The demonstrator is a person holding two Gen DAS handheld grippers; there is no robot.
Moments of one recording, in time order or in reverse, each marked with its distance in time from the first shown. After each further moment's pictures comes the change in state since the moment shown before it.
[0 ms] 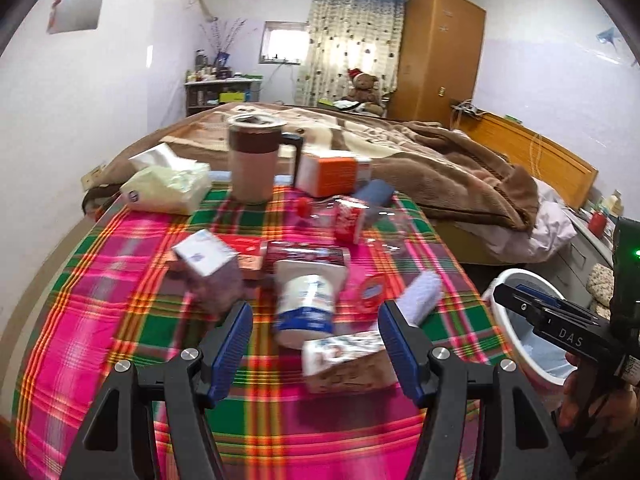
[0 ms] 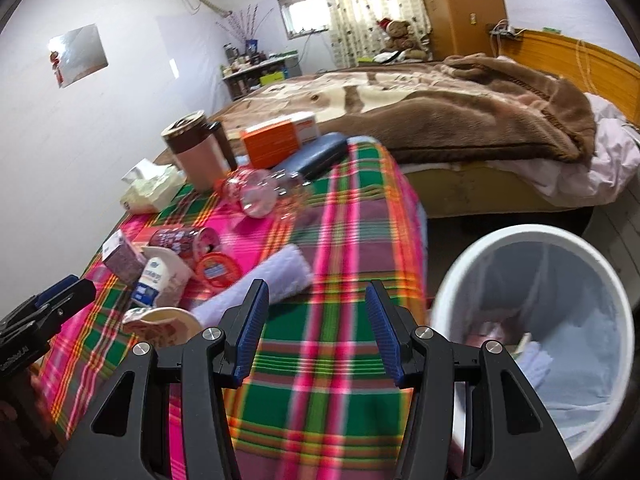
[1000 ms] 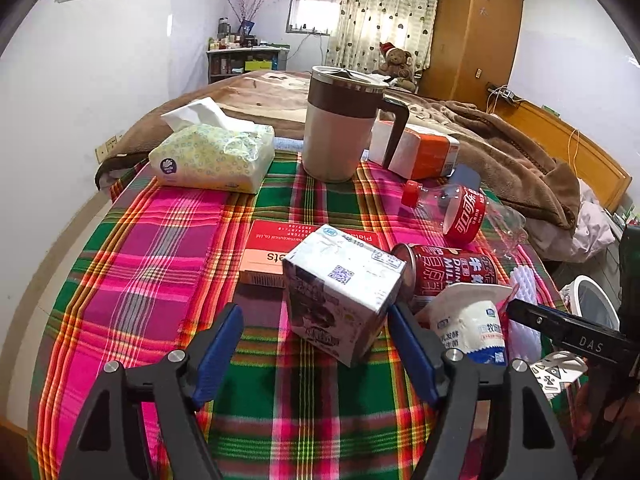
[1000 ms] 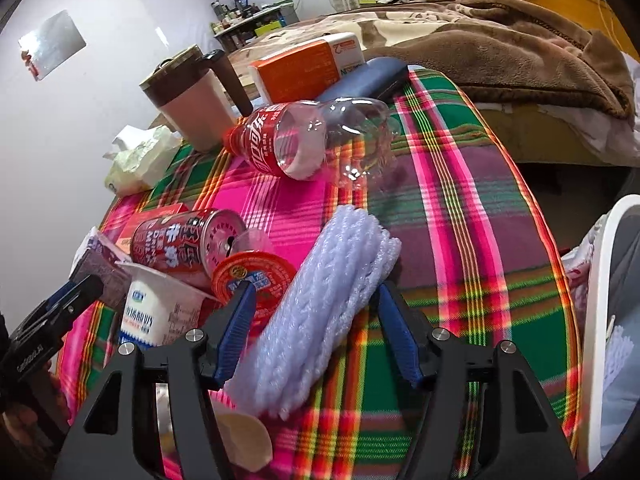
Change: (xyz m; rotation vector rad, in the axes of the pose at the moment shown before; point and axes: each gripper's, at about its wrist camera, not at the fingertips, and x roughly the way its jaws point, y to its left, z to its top) left arm 0.082 0.103 0.021 -0.034 0.108 0.054; right arm 0.095 0.051 0.012 0.082 0.193 0.032
